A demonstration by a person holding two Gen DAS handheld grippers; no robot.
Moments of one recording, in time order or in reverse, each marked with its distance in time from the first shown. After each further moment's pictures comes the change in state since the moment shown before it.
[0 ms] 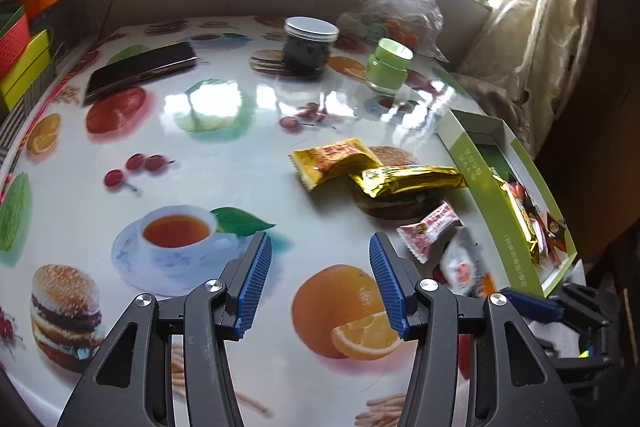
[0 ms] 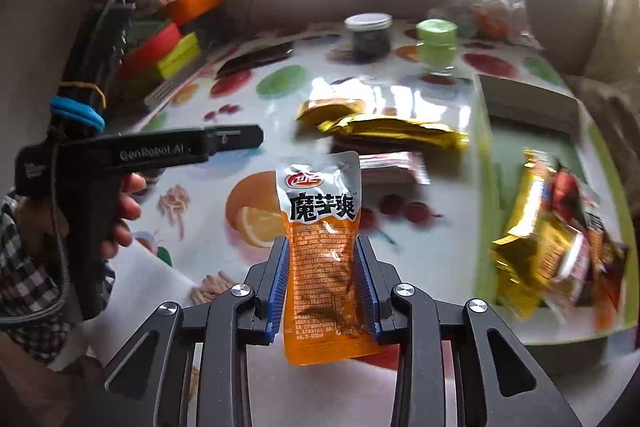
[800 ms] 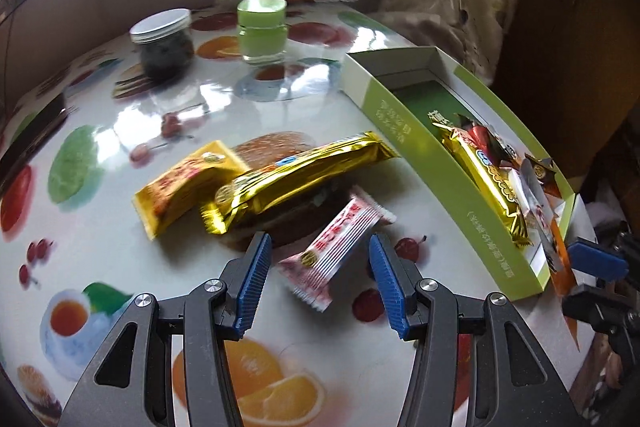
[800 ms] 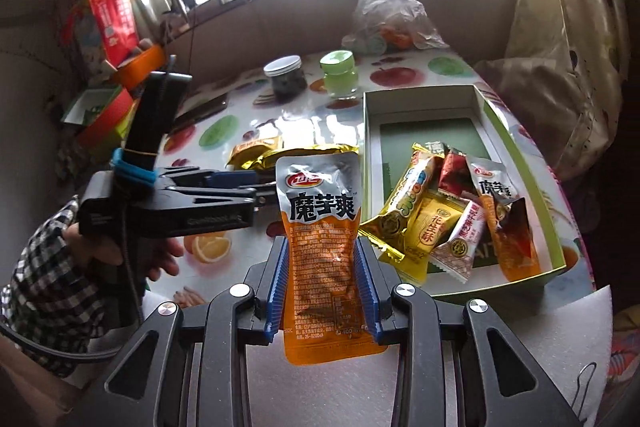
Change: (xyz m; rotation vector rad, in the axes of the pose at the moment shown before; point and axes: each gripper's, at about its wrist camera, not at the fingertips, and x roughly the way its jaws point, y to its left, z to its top) left arm 0.062 -0.088 0.013 0.305 0.120 -0.099; right arm -0.061 -0.047 -0.018 0.179 -0.120 -0.124
